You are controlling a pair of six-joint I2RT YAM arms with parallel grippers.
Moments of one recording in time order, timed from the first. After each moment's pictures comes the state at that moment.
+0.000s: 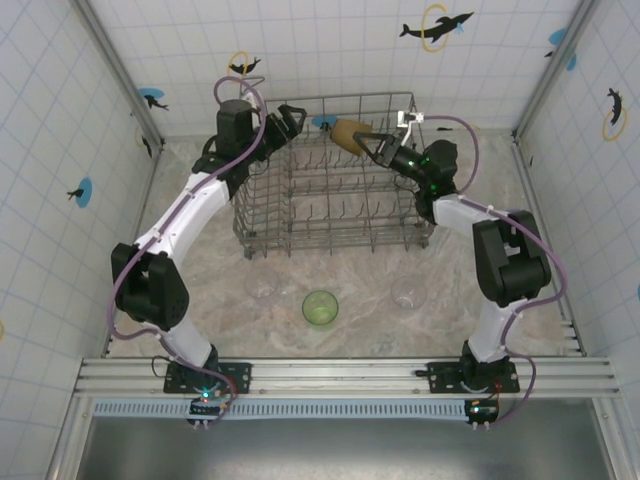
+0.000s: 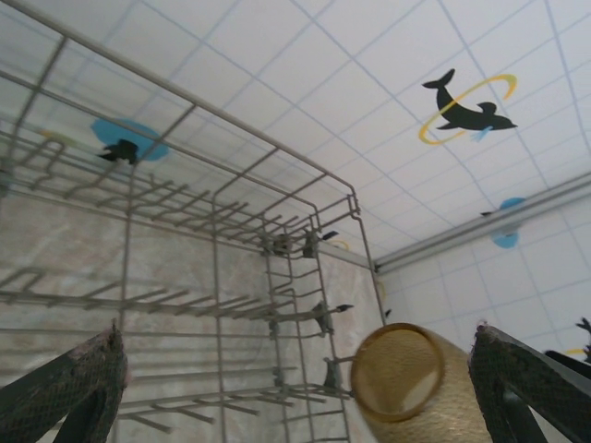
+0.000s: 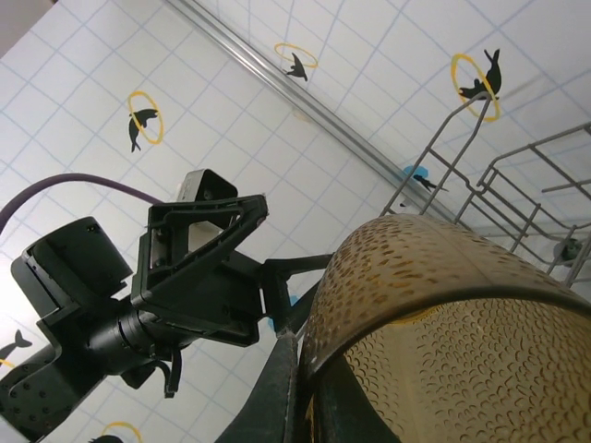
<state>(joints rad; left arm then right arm) -0.36 1.70 1.53 -0.14 0.27 -0.81 0.32 1.85 1.14 1.02 -0.77 1.12</state>
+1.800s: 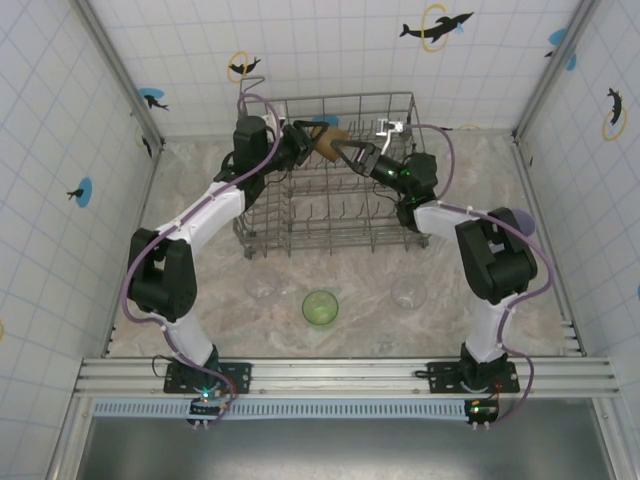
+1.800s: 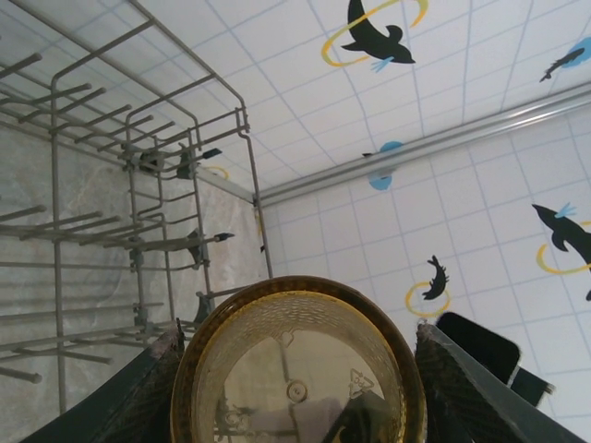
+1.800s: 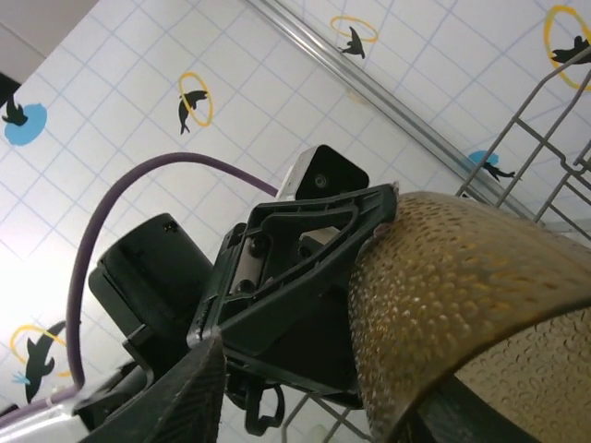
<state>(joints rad) -0.40 1.77 1.39 0.21 0.51 -1.07 0.43 1.87 1.12 1.15 -0.71 1.16</state>
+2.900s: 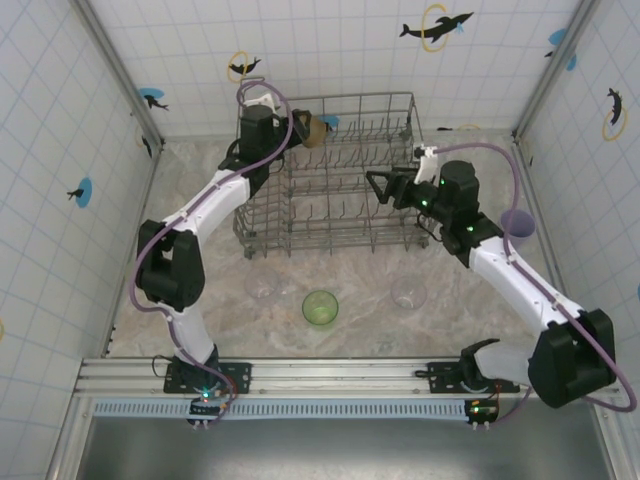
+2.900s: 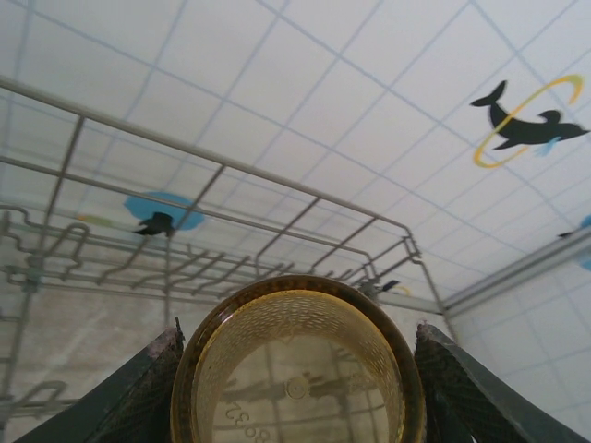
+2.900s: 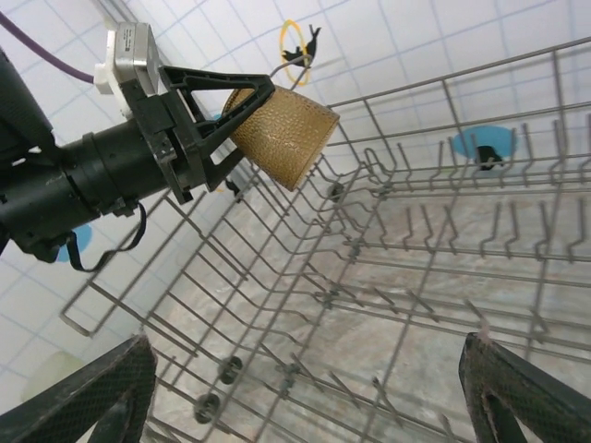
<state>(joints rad) -0.40 1.86 1.54 0.05 0.08 -0.62 0.40 1.22 0.90 0.11 -0.36 0.43</state>
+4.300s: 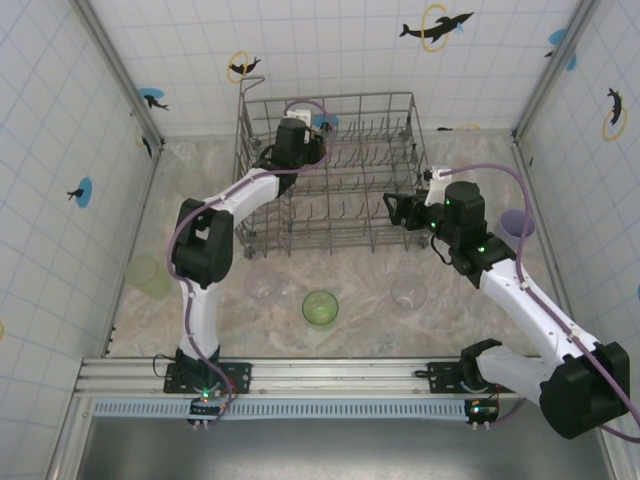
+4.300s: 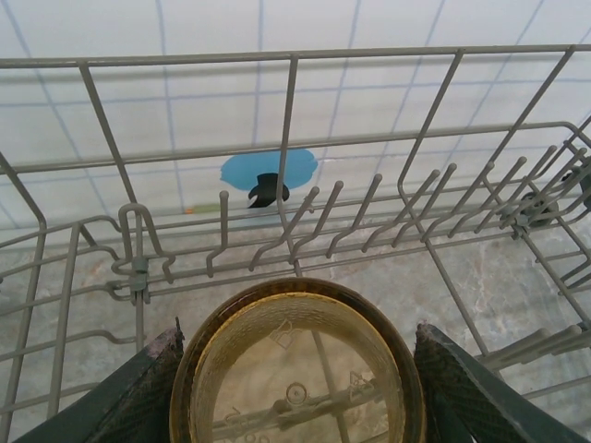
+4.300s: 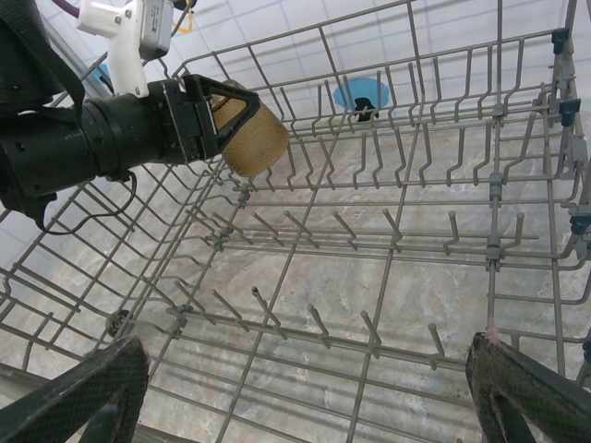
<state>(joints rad) -0.47 2.13 1.67 0.02 -0.12 -0.18 0.41 1.07 0.80 -0.08 -0.16 0.33</state>
